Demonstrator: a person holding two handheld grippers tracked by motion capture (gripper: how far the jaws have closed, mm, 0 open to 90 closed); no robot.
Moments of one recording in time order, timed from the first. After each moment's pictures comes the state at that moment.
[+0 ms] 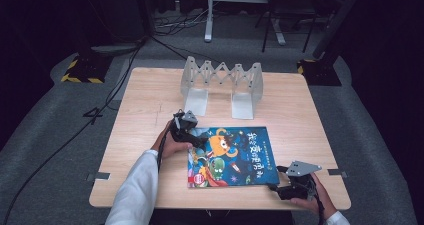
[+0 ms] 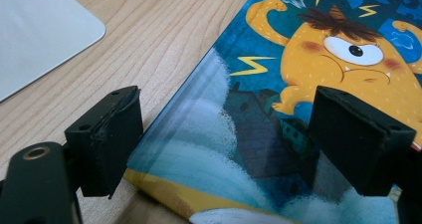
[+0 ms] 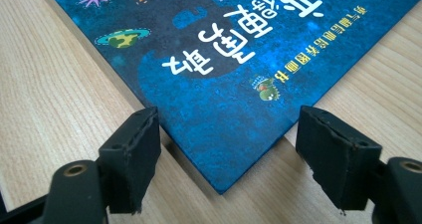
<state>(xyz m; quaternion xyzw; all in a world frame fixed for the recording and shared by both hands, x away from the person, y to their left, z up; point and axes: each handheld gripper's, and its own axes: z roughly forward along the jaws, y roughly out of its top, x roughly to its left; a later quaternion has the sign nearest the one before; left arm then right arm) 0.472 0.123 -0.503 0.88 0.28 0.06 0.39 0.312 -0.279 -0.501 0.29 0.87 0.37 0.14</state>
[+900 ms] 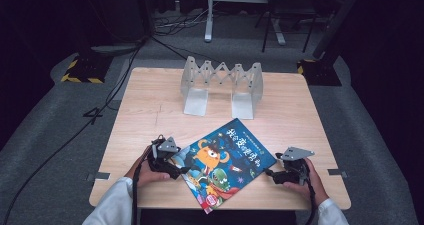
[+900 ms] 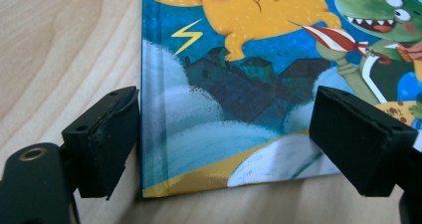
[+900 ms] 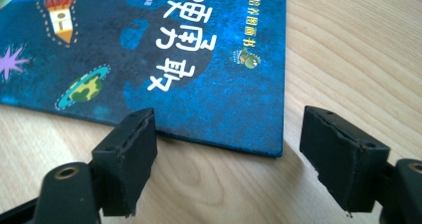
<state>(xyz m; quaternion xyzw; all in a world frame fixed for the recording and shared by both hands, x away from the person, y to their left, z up) 0.371 0.179 -0.502 0.89 0.25 0.04 0.38 0.351 -0.269 -0.499 0.33 0.86 0.35 0.17</state>
